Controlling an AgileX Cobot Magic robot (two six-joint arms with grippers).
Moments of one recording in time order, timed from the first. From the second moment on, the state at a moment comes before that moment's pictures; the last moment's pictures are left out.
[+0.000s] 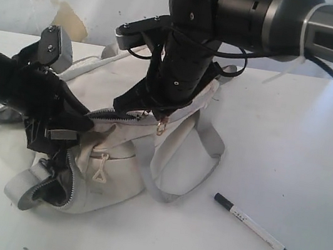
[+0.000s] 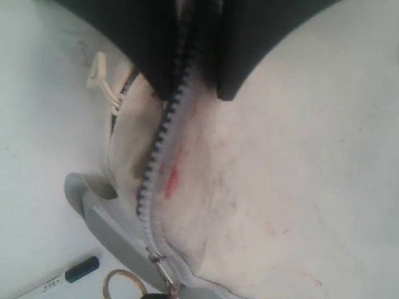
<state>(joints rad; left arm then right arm) -0.18 1.68 -0.94 -1.17 0.81 1.97 0.74 1.91 -1.63 -0.12 0.97 0.06</state>
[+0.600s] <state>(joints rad) -0.18 1.67 -0.94 -1.18 0.80 1.85 0.53 1.94 -1.62 -0.14 0.92 0.08</state>
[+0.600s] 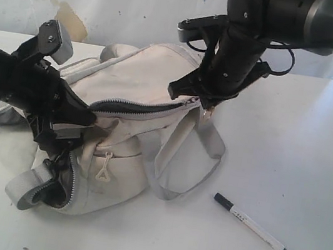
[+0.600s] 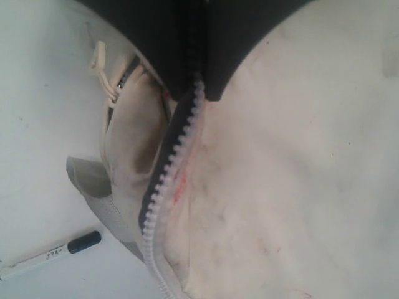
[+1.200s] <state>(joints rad) -0.18 1.67 -0.94 -1.15 0.80 1.84 0.30 2.23 -1.62 -0.20 0.28 0.13</state>
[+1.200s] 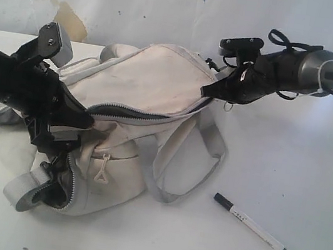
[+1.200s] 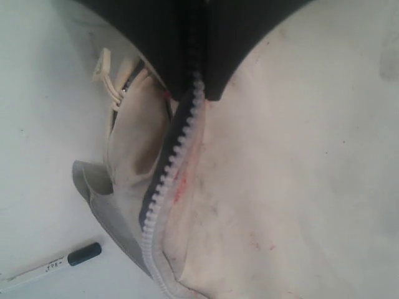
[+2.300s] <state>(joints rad) -0.18 1.67 -0.94 -1.15 0.77 1.84 0.31 1.94 -1.50 0.05 1.07 -0.01</state>
